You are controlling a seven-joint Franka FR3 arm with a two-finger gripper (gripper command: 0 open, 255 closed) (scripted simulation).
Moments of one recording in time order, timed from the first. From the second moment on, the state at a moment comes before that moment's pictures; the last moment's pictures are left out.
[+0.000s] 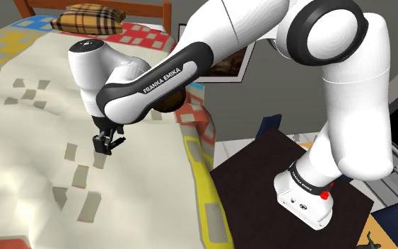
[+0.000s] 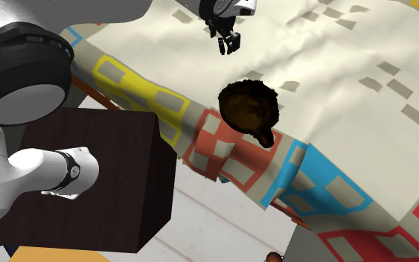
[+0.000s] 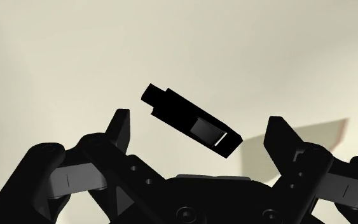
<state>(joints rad) 0.46 0.64 0.38 -1.62 -0.27 2.24 0.18</state>
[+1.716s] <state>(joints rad) 0.44 0.56 0.41 -1.58 -0.23 2.12 0.16</state>
